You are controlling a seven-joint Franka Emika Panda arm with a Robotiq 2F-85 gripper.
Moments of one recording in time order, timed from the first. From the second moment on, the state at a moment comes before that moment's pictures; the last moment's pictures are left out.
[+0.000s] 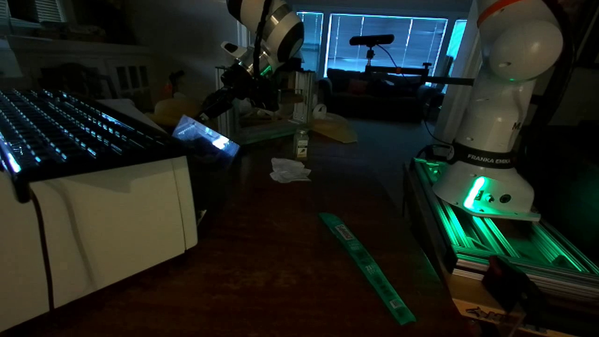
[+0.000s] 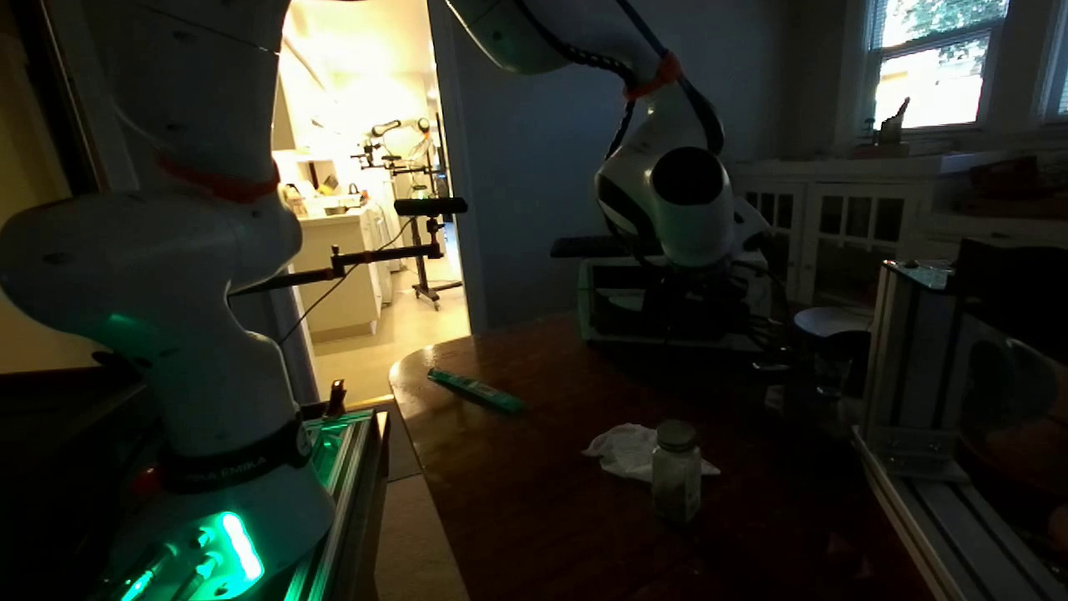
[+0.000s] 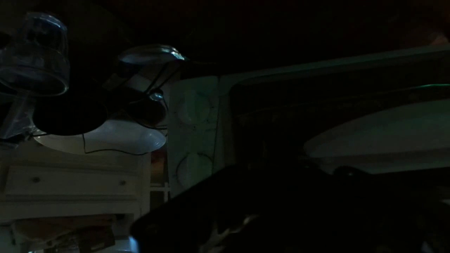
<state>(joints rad) -0.33 0.38 0.49 -2.10 1.46 2.70 -2.06</state>
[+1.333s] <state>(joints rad) -0.33 0.37 0.52 -2.06 1.54 2.66 -2.13</state>
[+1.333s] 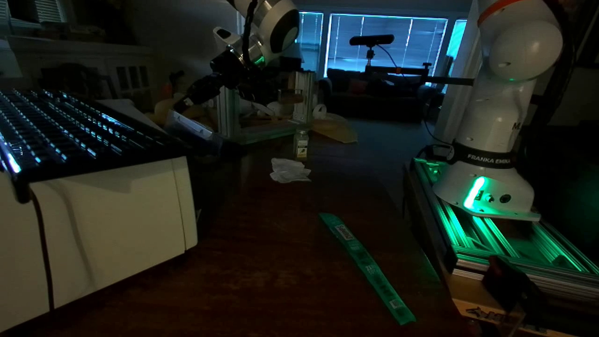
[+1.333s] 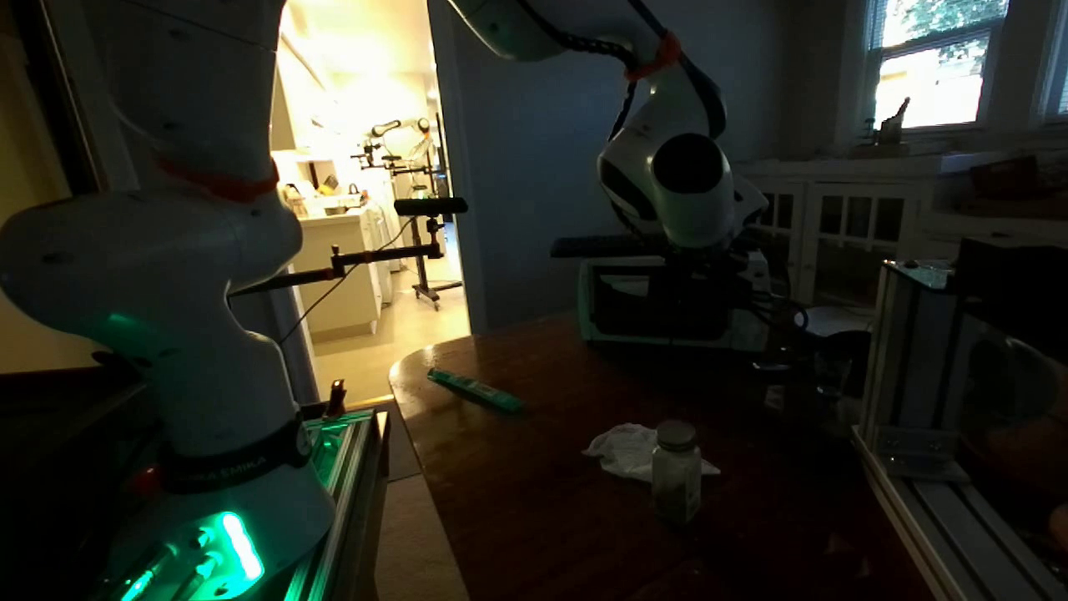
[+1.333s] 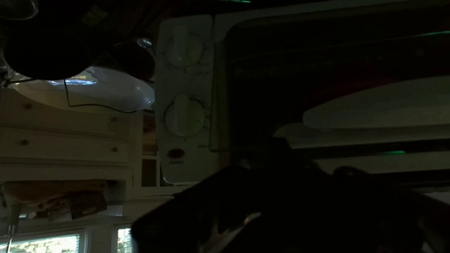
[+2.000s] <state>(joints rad) -0.32 0.45 0.55 -1.98 1.65 2.66 -2.19</state>
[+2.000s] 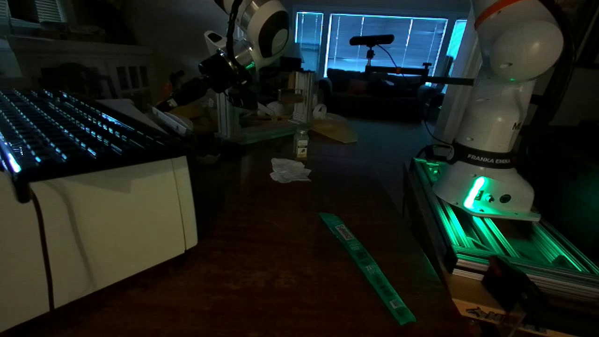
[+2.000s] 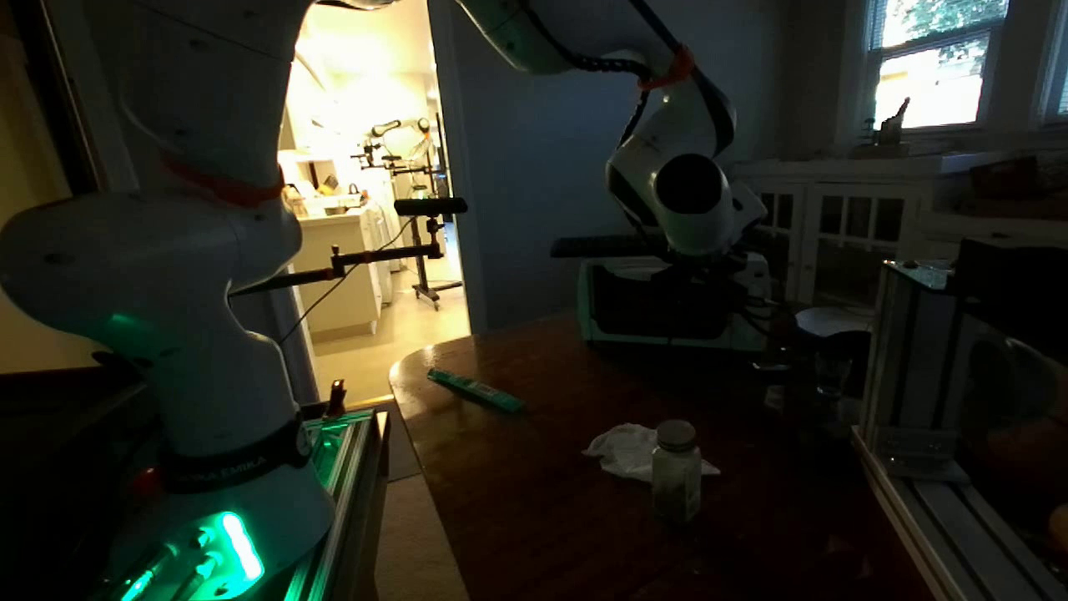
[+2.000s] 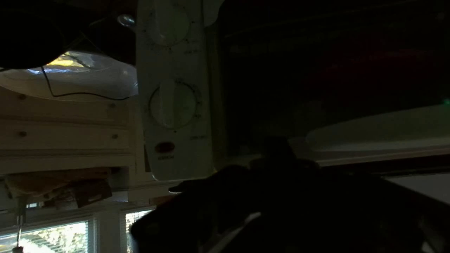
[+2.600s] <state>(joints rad) -0.31 0.51 0.57 -1.92 1.68 2.66 -2.23</state>
